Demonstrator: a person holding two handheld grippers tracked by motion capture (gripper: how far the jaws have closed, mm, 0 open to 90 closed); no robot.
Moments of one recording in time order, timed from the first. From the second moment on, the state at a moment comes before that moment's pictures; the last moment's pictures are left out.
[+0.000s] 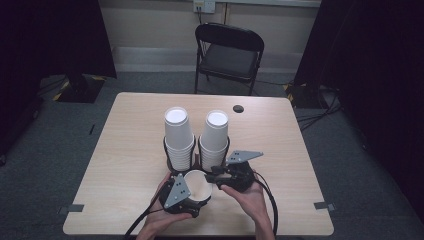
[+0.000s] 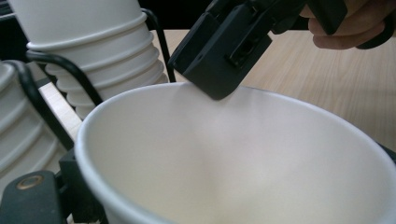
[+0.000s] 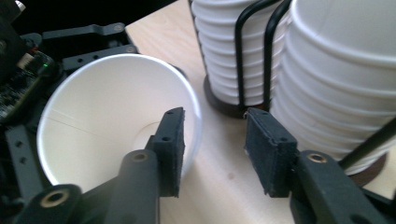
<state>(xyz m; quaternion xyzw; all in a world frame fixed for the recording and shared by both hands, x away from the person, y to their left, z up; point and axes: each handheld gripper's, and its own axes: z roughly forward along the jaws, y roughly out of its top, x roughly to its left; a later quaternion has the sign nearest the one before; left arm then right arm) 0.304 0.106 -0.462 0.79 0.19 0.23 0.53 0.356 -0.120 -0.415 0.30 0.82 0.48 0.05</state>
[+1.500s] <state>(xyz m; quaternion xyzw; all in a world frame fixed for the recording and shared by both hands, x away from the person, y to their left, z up) 0.340 0.221 -0.442 0.69 0.36 0.26 0.57 0.331 -0.192 -0.481 0.42 0.68 0.56 0.21</state>
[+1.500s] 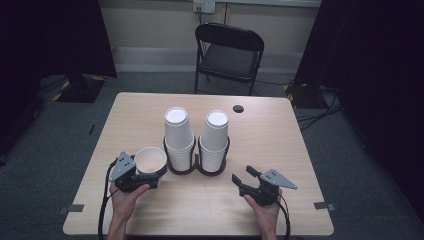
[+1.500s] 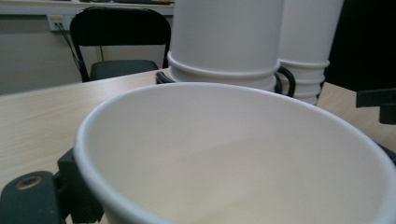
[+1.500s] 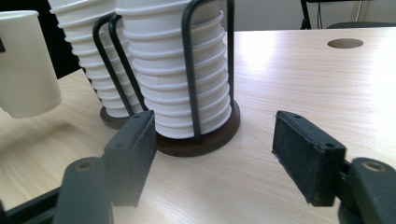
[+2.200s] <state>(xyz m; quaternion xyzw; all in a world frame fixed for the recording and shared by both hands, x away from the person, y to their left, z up) 0.393 0.244 -0.443 0.66 0.41 0.28 0.57 0.329 -0.193 -0.495 0.44 0.66 0.55 0.25</state>
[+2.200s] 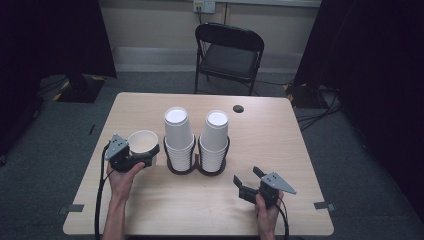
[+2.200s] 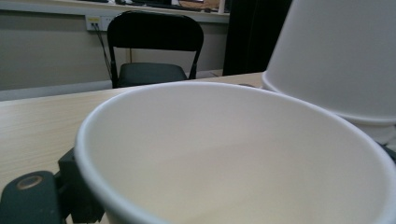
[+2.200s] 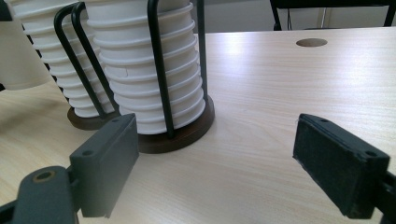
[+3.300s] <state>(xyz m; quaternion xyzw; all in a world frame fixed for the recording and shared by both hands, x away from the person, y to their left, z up) 0.419 0.251 -0.479 0.69 0.46 0.29 0.48 0.327 -0.191 -0.495 0.43 0.67 0.55 0.25</state>
